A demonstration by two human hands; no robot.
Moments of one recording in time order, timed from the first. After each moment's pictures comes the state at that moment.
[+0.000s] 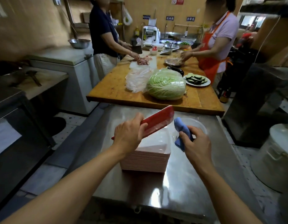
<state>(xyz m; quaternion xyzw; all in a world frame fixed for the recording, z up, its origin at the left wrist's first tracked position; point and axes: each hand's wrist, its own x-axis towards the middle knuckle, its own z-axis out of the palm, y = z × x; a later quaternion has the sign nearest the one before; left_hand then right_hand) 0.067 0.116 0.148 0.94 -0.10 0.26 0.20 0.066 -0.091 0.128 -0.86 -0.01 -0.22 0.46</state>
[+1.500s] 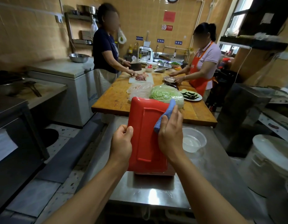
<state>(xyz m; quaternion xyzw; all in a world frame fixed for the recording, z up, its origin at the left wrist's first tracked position) -0.016 0.192 0.183 0.63 0.09 0.15 0.76 0.020 0.066 0.201 -0.86 -0.05 -0.28 0.41</state>
